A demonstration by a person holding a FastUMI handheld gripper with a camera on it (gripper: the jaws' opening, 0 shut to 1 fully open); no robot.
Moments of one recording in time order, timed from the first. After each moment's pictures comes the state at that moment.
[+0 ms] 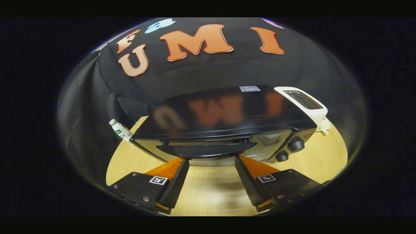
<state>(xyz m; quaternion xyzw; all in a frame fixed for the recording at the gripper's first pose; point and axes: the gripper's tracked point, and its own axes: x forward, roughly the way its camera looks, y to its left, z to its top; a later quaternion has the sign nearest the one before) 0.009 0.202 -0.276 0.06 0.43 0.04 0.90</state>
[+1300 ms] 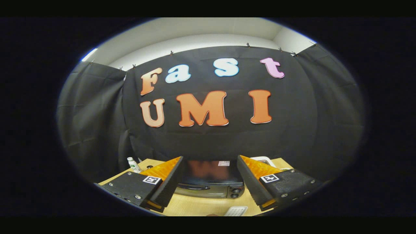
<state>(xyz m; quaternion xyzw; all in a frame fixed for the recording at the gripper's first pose) 0.010 0.105 -0.016 0.02 0.11 0.05 0.99</state>
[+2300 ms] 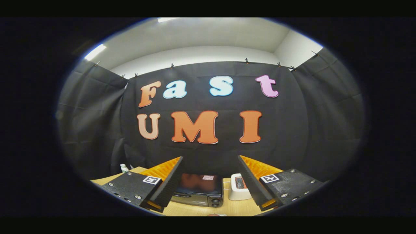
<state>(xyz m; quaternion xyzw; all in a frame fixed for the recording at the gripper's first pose) 0.005 0.067 0.040 -0.01 0.04 0.04 1.00</state>
